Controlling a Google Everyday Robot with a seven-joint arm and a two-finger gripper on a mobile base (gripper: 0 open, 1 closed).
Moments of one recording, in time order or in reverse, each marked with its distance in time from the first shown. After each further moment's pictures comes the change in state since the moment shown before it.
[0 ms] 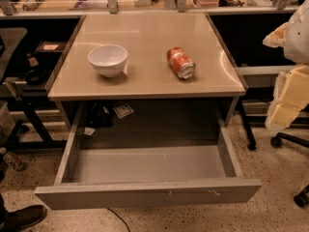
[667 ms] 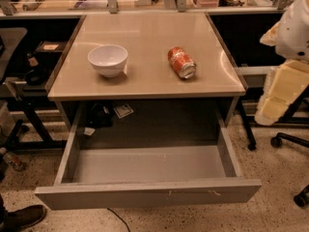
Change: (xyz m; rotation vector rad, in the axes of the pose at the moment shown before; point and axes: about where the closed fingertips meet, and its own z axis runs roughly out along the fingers) arm -0.008 -0.007 0.004 0.000 0.008 0.054
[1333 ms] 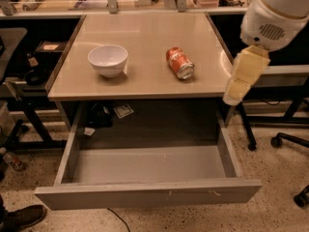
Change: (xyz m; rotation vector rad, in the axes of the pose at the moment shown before) arm -0.033 -0.035 0.027 -0.017 0.038 0.099
